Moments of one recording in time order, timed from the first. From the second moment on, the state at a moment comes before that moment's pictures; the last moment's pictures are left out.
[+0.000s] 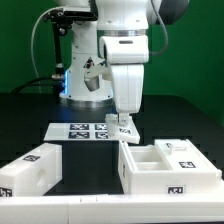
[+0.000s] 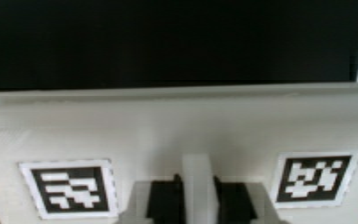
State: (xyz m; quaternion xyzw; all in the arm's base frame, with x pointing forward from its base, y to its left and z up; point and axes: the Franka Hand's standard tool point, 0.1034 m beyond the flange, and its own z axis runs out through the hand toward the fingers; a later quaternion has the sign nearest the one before) arm 0.454 0.039 0.063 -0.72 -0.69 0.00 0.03
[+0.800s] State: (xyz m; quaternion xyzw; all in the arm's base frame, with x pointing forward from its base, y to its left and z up) arm 0.444 -0.029 0.057 -0.73 -0.68 -0.04 0.06
